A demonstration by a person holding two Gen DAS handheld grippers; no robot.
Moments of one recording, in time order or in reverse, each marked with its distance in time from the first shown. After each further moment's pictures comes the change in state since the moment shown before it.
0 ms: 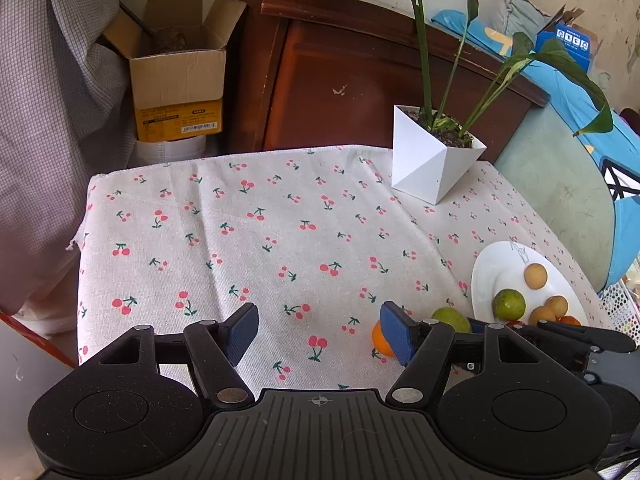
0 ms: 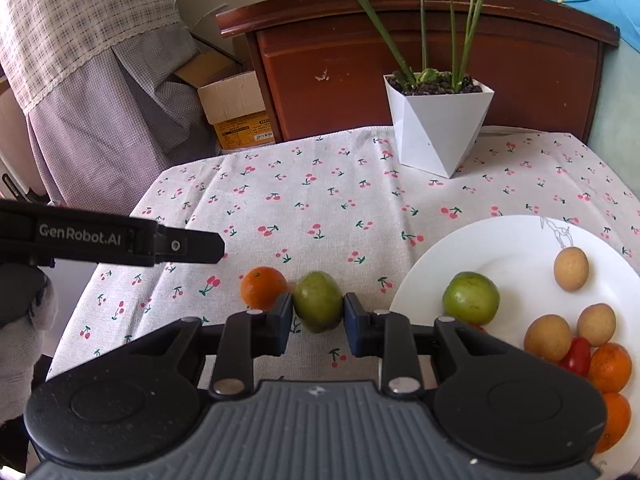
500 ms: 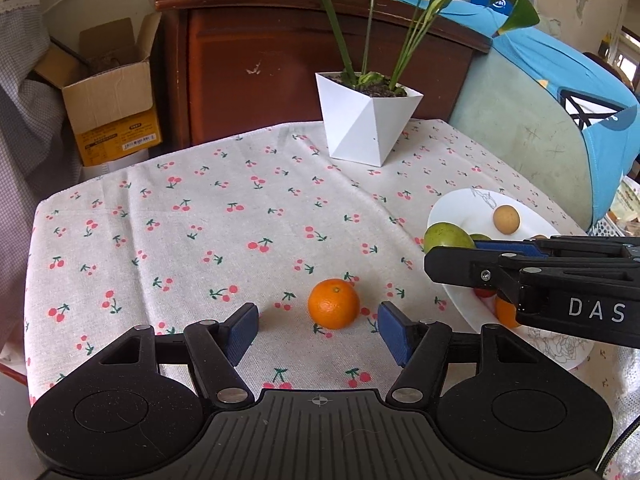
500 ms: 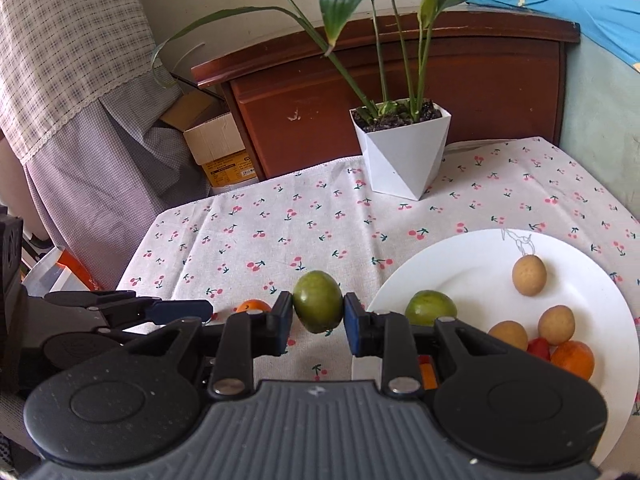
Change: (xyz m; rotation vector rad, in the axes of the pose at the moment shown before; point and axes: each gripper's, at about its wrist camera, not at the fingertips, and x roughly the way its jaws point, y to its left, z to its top) left arm 0.018 -0.044 -0.026 0.191 -0.015 -0.037; right arm -0.022 -0.017 0.008 0.089 -0.051 -0.010
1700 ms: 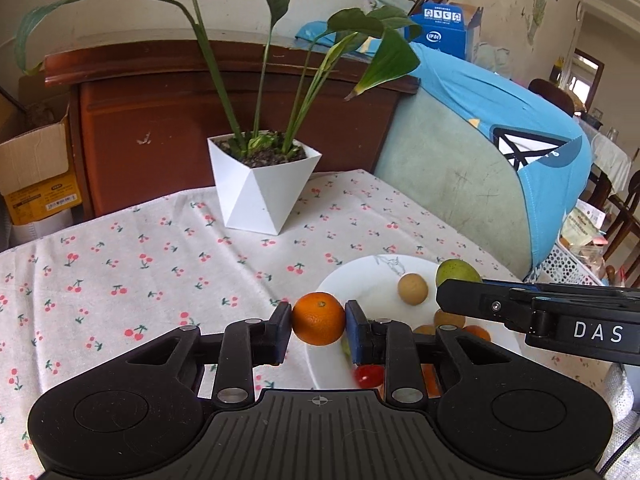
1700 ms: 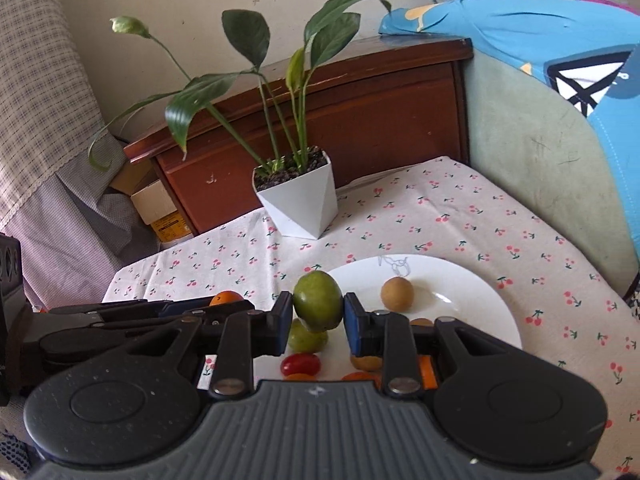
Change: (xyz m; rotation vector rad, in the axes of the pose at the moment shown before) left arm 0.008 -0.064 0.039 0.025 -0.123 -0.155; right arm -0.064 -0.070 0.005 0.141 -0.125 -0.115
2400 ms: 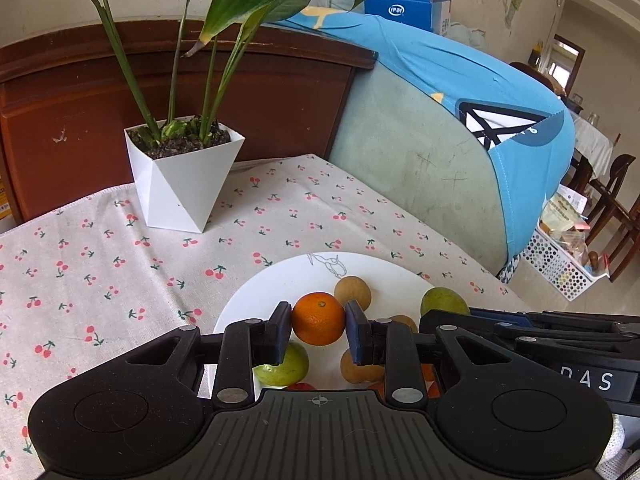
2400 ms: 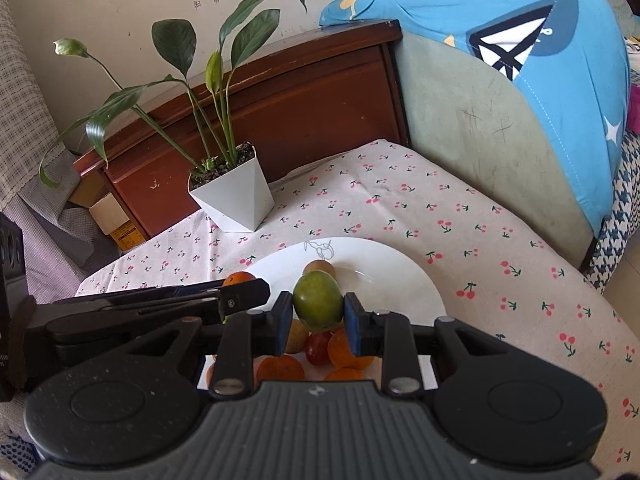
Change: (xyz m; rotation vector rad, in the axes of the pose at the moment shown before) left arm 0.041 -0.040 0.002 0.025 0.045 -0.059; right arm 0.000 -0.036 -0.011 0.084 0.036 -0.065
